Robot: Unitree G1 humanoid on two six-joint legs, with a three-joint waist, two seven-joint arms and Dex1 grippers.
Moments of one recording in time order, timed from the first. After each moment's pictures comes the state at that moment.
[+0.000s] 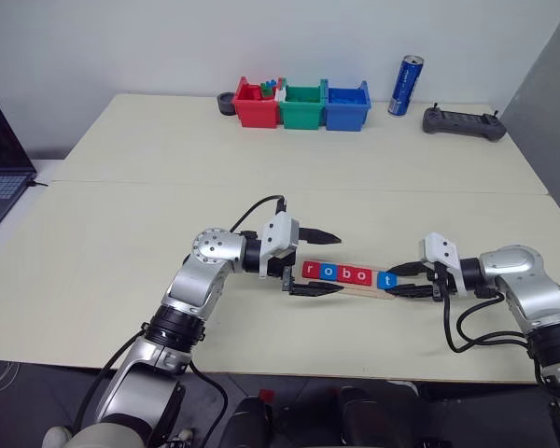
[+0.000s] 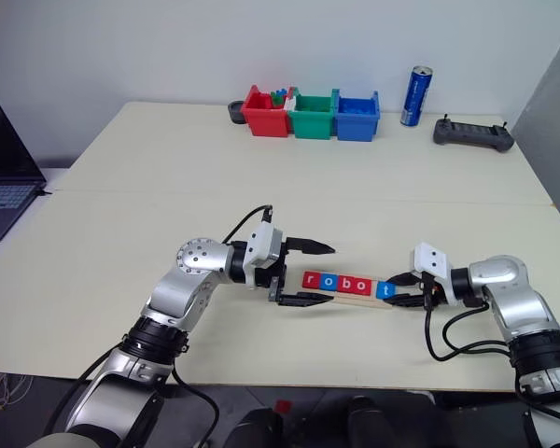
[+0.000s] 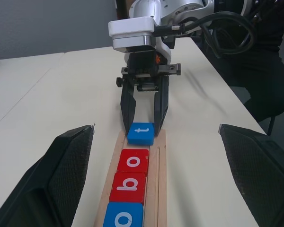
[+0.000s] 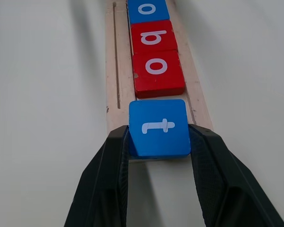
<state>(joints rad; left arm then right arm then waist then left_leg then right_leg) -0.60 0.37 -0.25 0.17 -0.30 0.06 -1.28 -0.45 -0.76 0.14 0.29 0.18 0.12 1.35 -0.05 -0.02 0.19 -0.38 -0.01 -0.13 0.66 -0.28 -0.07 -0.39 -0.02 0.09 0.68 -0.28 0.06</state>
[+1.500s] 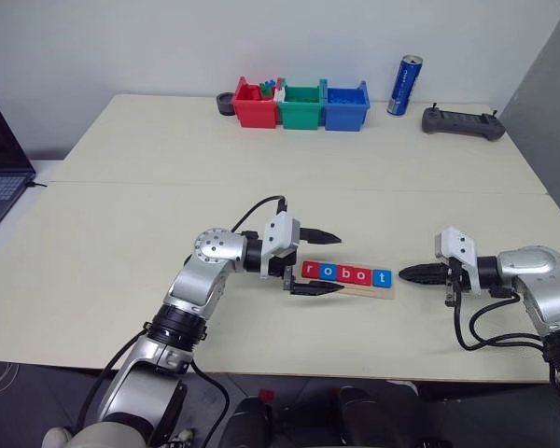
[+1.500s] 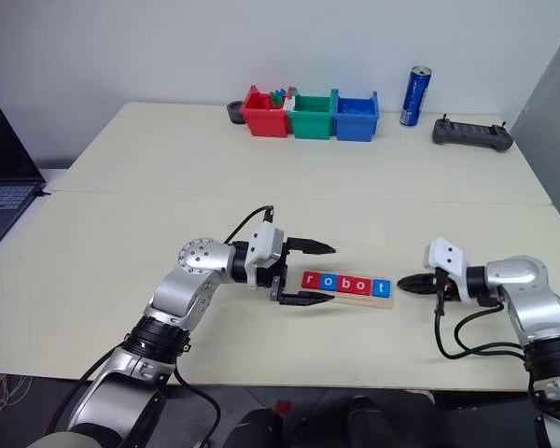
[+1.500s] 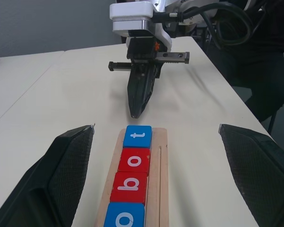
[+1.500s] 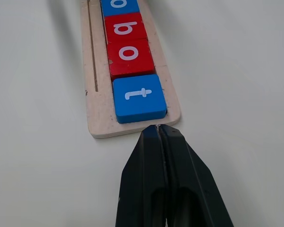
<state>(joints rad) -0.60 0.36 -0.25 0.20 -0.29 0.06 -1.28 -0.41 -0.80 0.08 0.25 0.18 0.13 1.30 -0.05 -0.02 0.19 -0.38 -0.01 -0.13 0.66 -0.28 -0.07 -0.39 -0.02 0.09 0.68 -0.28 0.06</state>
